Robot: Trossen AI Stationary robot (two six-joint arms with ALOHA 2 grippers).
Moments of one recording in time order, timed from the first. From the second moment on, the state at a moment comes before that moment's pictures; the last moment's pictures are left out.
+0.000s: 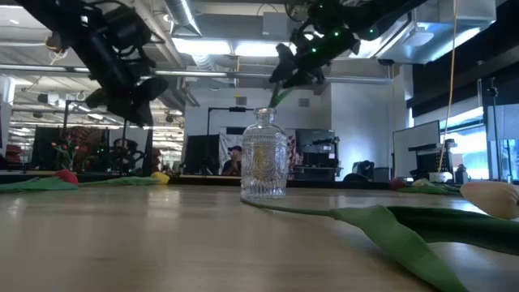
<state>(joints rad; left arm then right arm) 0.62 0.95 0.56 -0.40 -0.46 -0.44 -0.57 1.66 1.36 0.00 0.08 0.02</state>
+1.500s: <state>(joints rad) 0.86 1.55 0.69 -0.32 -0.38 -0.41 -0.57 1.60 1.39 -0.45 0.12 0.01</state>
